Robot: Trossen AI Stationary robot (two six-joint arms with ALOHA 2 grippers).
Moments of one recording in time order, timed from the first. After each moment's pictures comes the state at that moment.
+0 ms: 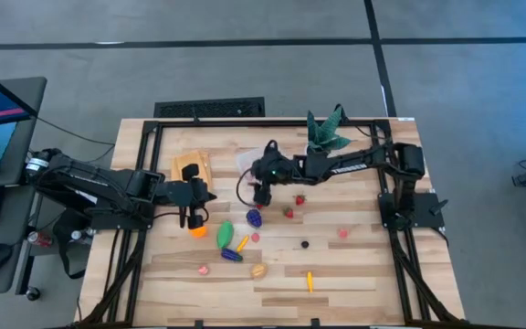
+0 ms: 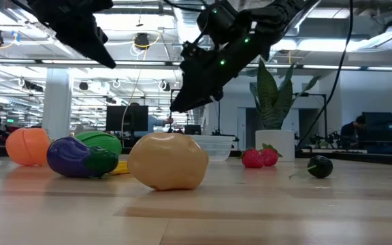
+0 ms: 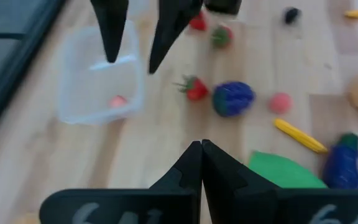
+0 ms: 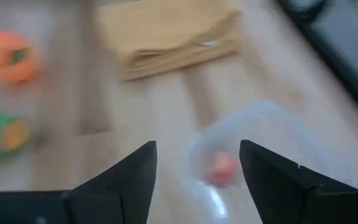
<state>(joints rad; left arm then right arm) -0.19 0.98 0.73 -0.51 -0.32 -0.15 -0.10 1.89 1.22 -0.03 0.09 -0.07</state>
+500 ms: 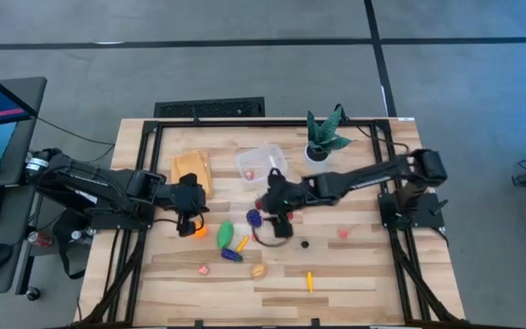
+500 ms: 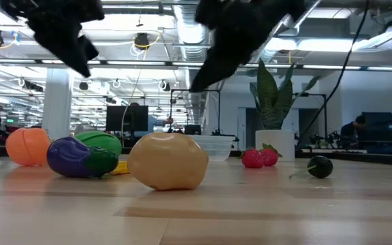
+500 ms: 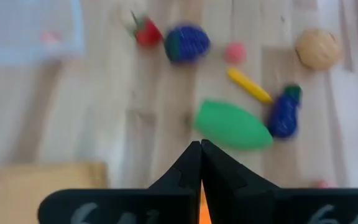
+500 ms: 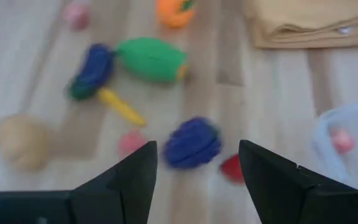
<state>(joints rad) -0.20 0.98 0.73 -0.66 -0.10 -0.29 0.13 1.72 1.22 -0.33 0.02 -0.10</state>
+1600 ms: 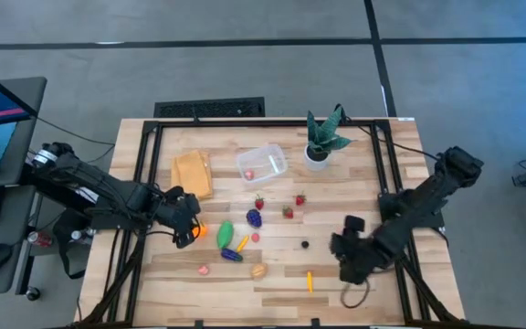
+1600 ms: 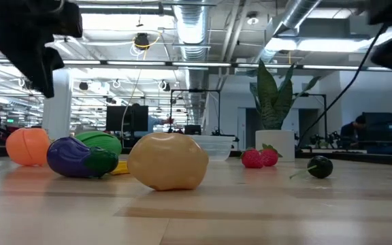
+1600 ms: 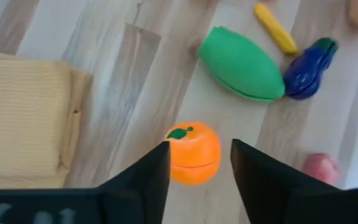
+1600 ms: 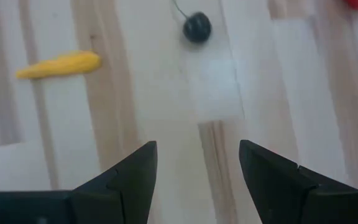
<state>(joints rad) -0.40 1.07 0.73 -0.82 -0.23 -0.72 0.81 1.45 0.89 -0.83 0.35 0.92</state>
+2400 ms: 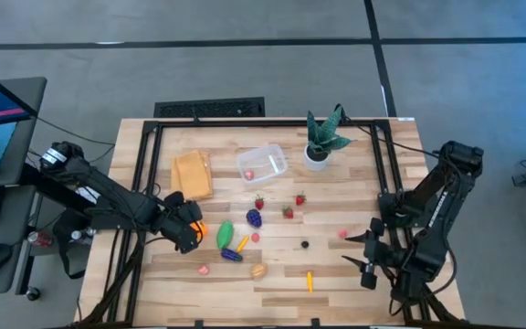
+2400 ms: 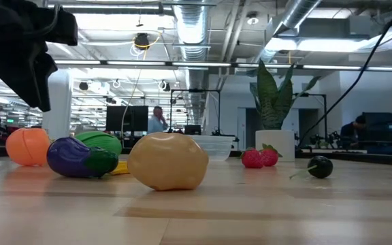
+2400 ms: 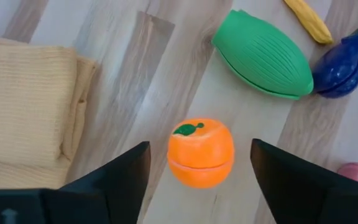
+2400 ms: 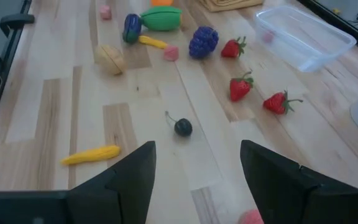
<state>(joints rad) -0.50 1.18 0.73 -0.82 -0.34 -0.85 1.17 1.37 0.83 -0.89 0.97 1.28</state>
